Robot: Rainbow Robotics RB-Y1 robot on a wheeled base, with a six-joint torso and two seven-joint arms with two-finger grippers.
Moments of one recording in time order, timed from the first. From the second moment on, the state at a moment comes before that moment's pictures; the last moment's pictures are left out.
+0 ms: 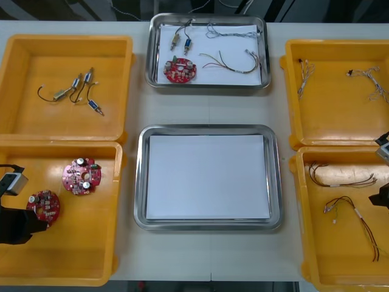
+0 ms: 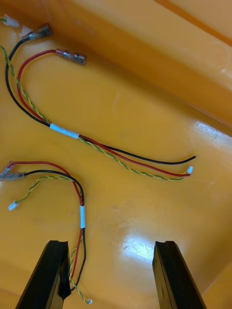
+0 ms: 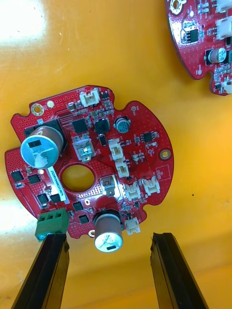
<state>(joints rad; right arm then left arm) 0.14 -0.90 -0.22 -2.05 -0.92 1.44 1.85 0.35 1.18 -0.04 -2.01 1.15 0.95 -1.40</state>
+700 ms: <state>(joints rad) 0.22 -0.84 -0.13 -1.98 -0.84 1.21 1.85 0.32 1.18 0.14 -2.08 1.17 1.20 -1.40</state>
